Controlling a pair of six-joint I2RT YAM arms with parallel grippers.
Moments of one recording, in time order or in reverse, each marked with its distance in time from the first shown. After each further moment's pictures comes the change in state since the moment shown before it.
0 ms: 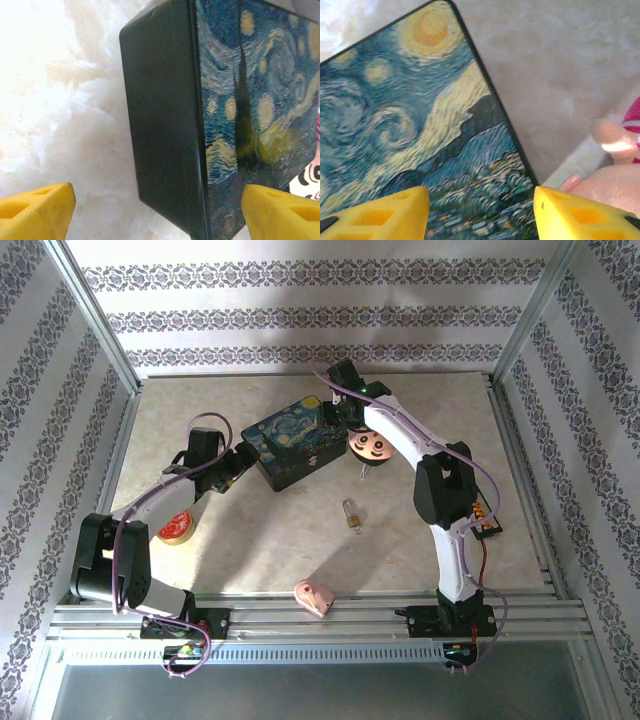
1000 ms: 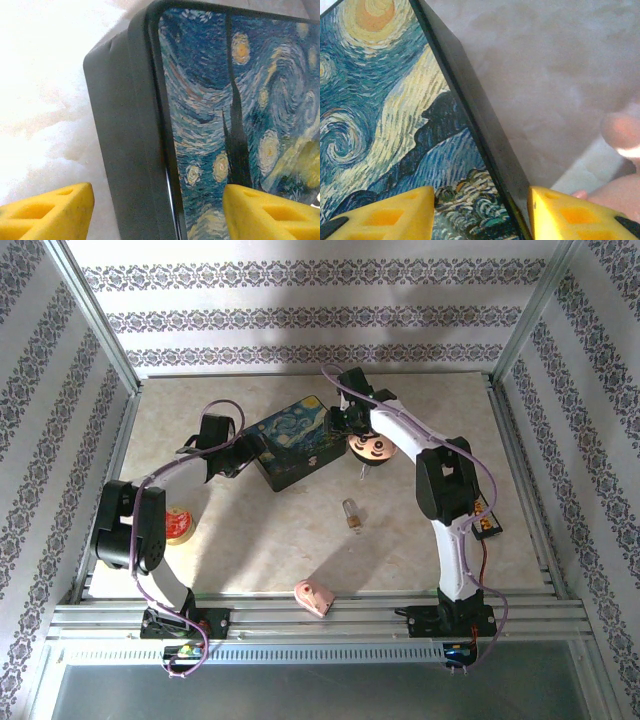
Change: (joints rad) left arm -0.009 0.214 0.170 0.021 0.017 0.063; right arm -0.045 0.001 -0.137 0.126 -0.109 0.047
